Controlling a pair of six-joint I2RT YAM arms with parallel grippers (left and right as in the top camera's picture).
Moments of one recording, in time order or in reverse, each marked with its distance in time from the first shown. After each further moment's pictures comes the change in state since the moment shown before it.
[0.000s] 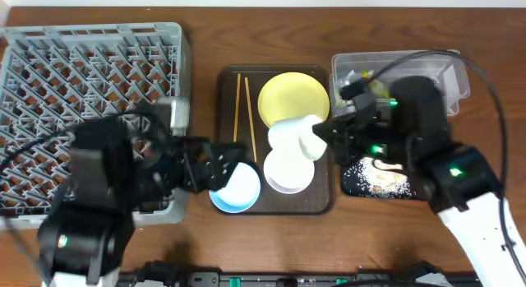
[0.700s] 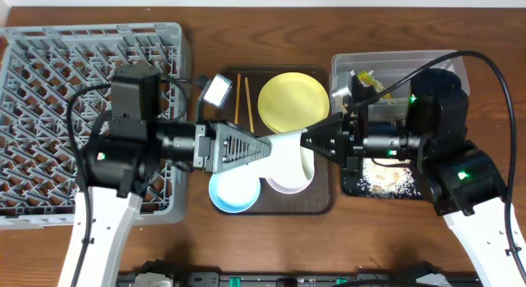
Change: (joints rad) left arm 0.002 0.237 0.000 0.120 0.682 0.015; right arm -0.011 -0.007 0.000 0.249 -0.476 -0.089
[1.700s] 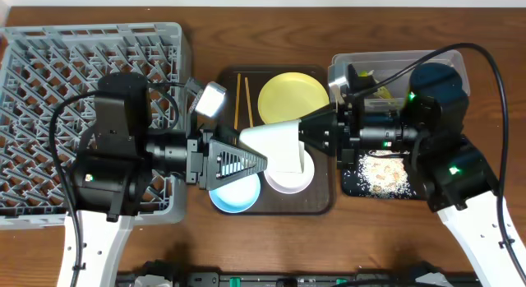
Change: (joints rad) left arm 0.003 -0.079 0.000 0.038 0.010 0.018; right arm 0.033 0.029 0.000 0.191 -0.033 0.132
